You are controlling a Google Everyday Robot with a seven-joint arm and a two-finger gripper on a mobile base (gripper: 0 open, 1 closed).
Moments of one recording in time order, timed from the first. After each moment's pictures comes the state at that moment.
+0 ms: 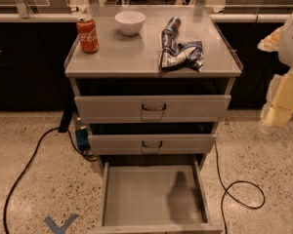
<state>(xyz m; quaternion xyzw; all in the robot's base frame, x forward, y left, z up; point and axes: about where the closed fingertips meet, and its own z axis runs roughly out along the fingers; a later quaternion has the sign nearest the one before) 0.438 -0.216 0.977 -0.60 0.78 -0.04 0.16</state>
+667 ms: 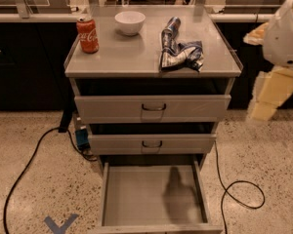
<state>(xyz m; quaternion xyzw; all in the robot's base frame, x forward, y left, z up) 0.458 -0.202 0.975 -0.63 0.75 -0.06 0.18</state>
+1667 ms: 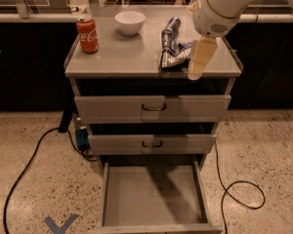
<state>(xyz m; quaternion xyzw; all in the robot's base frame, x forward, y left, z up) 0.631 -0.120 0.958 -0.69 0.67 -0.09 0.26</state>
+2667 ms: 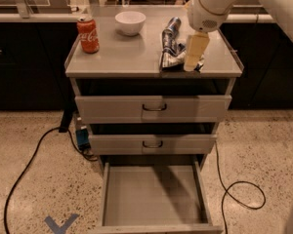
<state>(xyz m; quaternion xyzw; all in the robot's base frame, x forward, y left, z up) 0.688 -0.123 0.943 -0.69 0.67 -0.10 0.26</state>
